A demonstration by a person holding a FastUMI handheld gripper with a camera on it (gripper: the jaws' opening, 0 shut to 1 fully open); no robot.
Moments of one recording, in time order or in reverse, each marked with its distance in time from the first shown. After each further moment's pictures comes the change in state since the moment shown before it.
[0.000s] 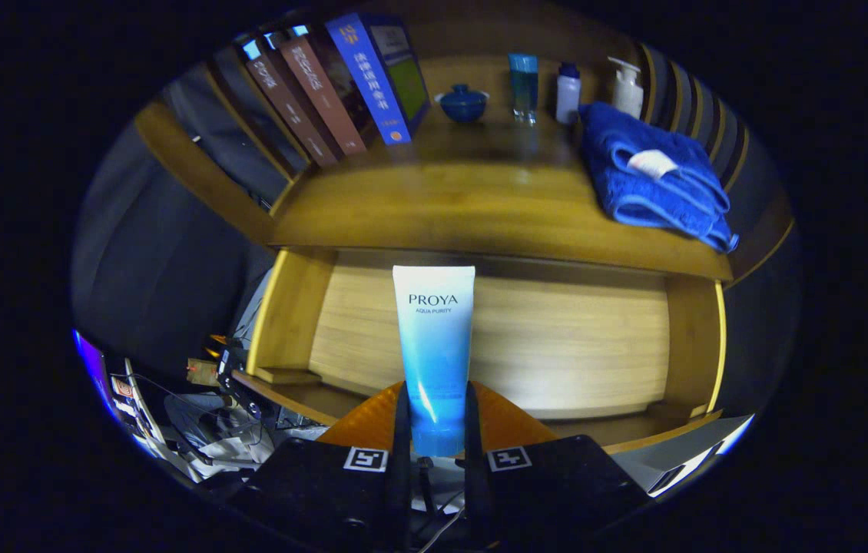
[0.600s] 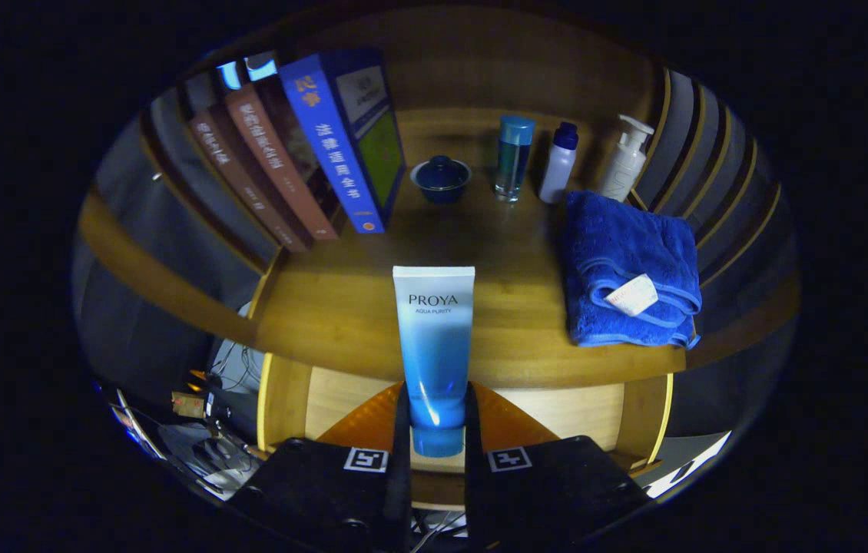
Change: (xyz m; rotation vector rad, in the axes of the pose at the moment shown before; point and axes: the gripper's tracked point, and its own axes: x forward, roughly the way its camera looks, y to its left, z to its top) arm 0.026 -0.025 0.122 0.038 -0.044 -0.163
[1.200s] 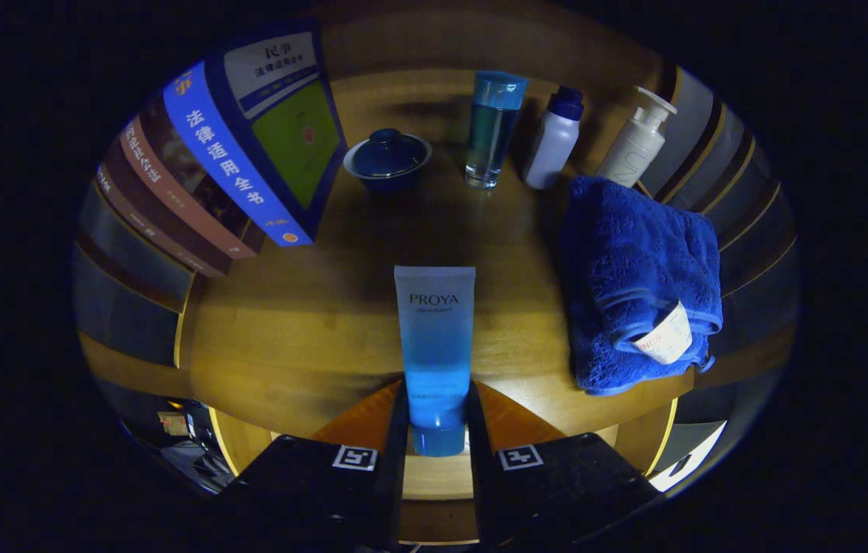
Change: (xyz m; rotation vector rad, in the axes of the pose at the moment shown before) arm 0.069 -0.025 0.025 0.052 0.056 -0.125
